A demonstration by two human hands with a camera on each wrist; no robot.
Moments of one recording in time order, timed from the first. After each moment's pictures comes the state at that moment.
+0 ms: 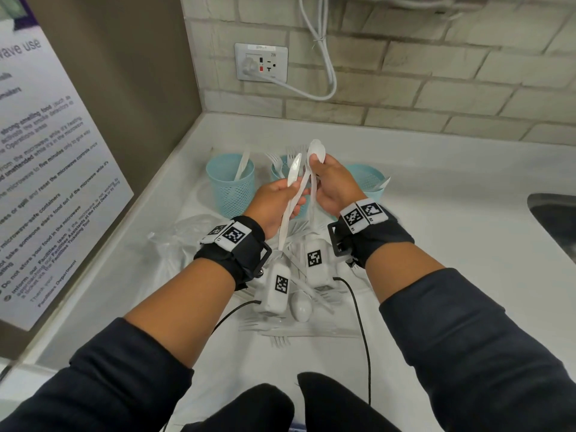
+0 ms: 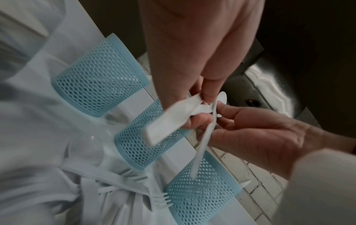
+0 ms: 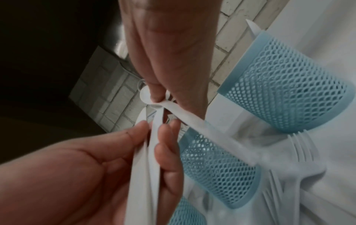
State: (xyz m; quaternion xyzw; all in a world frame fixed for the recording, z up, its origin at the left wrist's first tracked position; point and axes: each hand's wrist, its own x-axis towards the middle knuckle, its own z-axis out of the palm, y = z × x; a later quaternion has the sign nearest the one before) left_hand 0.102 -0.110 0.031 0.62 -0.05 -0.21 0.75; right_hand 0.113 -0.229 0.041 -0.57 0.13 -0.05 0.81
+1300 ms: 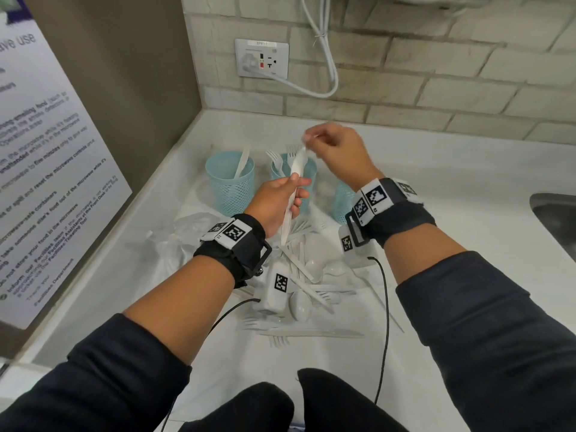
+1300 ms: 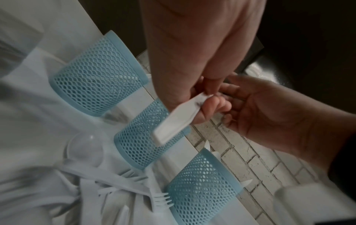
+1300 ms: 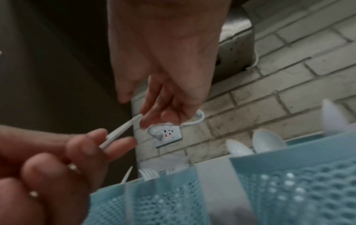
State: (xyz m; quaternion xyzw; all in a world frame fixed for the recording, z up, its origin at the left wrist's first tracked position) left_hand 0.104 -0.113 0.032 0.62 -0.04 -0.22 0.75; right_hand 0.123 -0.252 0.069 -0.84 -0.01 -0.20 0.50
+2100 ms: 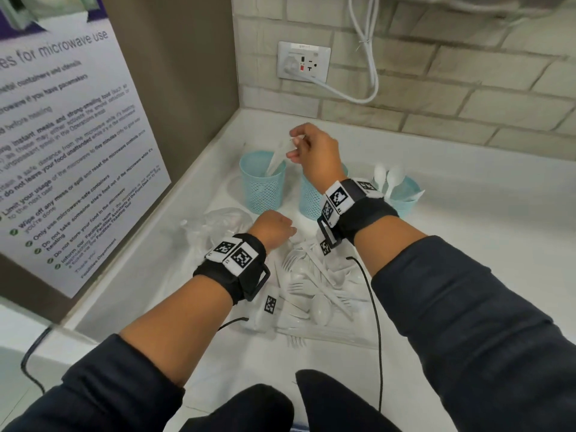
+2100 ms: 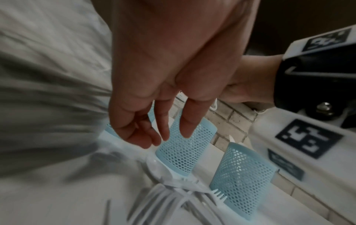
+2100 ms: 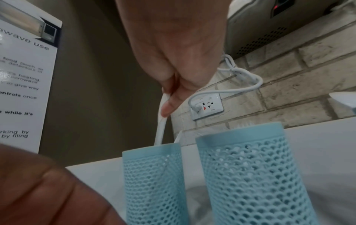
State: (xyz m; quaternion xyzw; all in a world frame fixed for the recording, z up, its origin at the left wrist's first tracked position) left_hand 0.097 -0.064 0.002 0.87 -0.01 -0.21 0.46; right_hand 0.166 -0.173 0.049 -0.81 -0.03 -0.20 0.55
